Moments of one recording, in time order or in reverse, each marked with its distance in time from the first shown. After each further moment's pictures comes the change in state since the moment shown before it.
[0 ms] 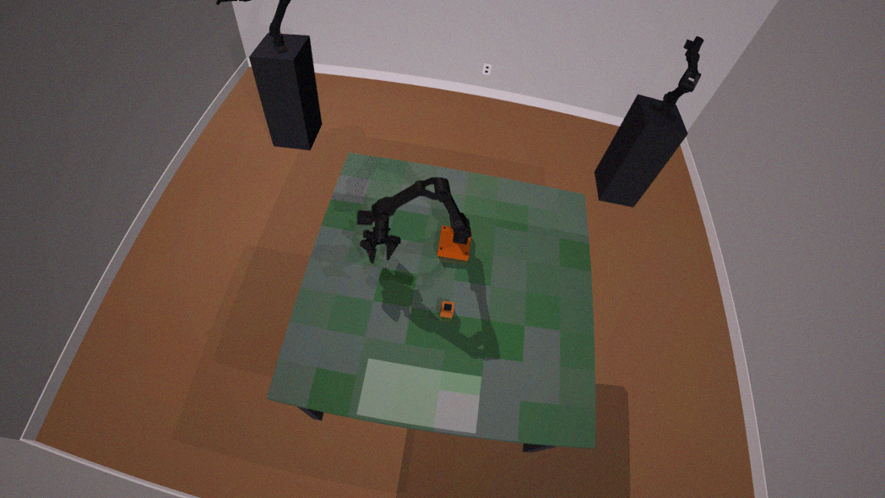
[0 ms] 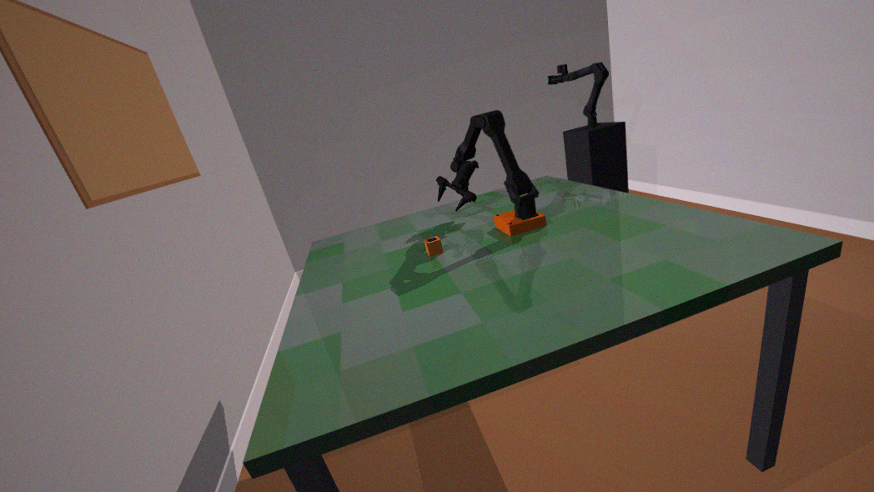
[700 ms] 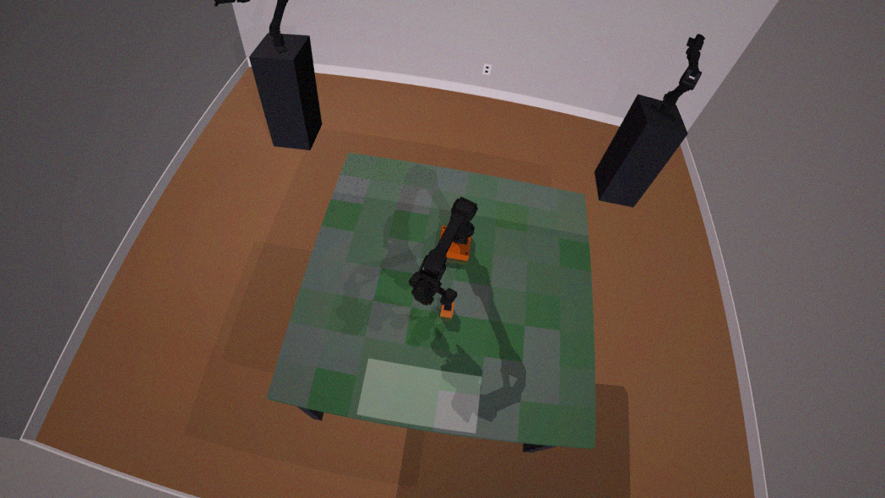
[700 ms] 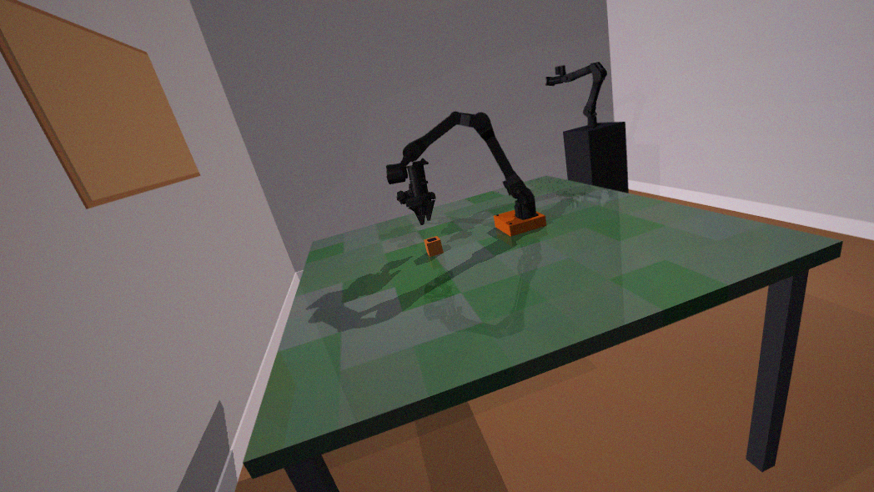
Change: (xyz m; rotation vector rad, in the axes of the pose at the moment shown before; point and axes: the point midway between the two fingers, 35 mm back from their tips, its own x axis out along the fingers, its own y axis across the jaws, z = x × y) arm 0.107 -0.024 -0.280 -1.609 0.254 -0.712
